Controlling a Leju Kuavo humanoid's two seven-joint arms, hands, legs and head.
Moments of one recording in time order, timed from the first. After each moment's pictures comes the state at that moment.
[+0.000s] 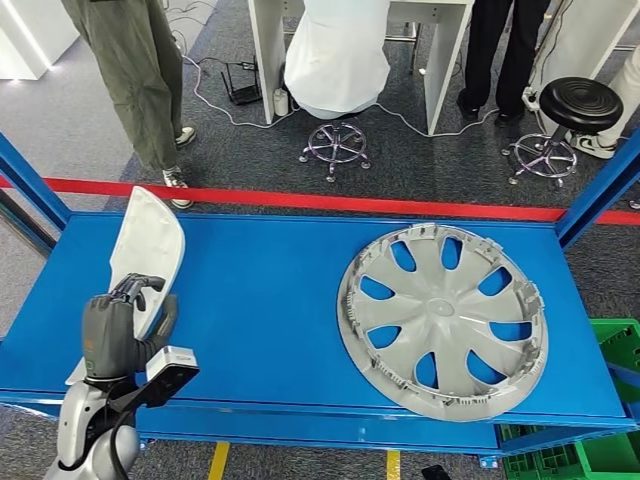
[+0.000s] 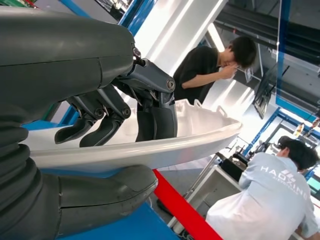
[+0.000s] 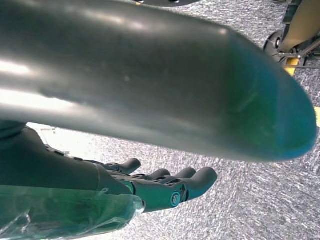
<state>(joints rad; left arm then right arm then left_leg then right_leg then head) 0.07 0.13 -0.60 -1.44 -0.85 0.52 -0.34 -0.10 0.17 -0.94 -0.20 1.29 0.02 -0.04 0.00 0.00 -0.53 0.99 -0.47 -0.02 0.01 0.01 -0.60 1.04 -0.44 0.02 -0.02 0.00</state>
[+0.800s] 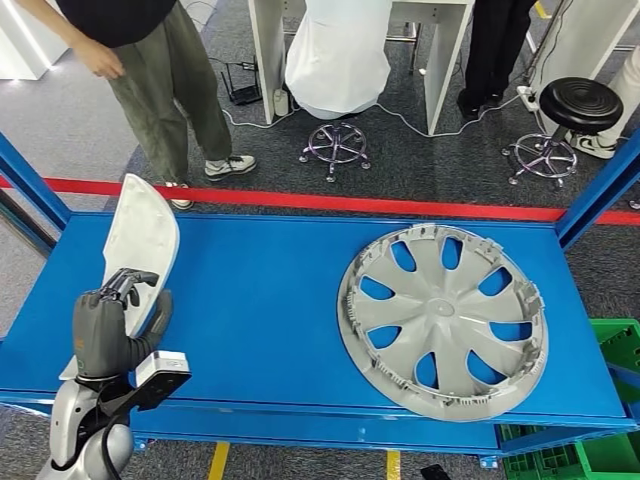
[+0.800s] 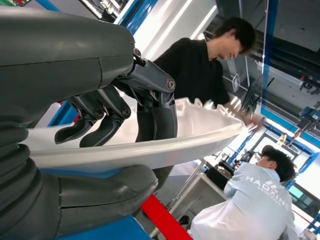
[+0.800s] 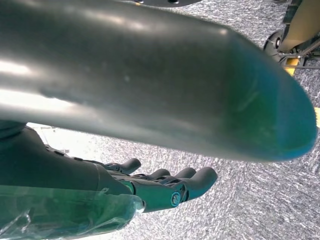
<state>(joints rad) 0.07 0.15 -0.60 -1.49 -0.83 0.52 -0.37 -0.10 0.17 -0.92 -0.20 1.29 0.02 -0.04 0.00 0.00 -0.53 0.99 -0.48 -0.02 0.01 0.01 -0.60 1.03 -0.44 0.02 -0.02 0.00</state>
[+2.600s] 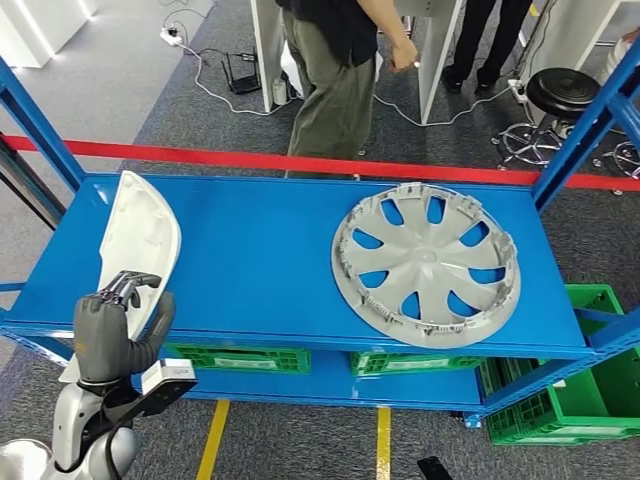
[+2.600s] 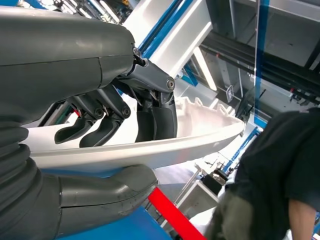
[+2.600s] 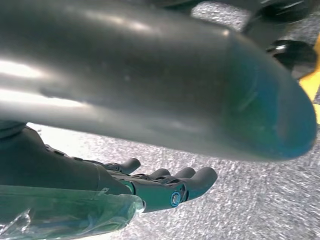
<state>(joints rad) 0.08 0.14 -0.61 -1.49 -0.87 0.58 -0.37 -0.12 0.17 -0.91 -0.20 1.27 0.01 -0.10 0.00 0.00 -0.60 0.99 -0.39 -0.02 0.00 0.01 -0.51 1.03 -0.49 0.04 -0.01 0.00</state>
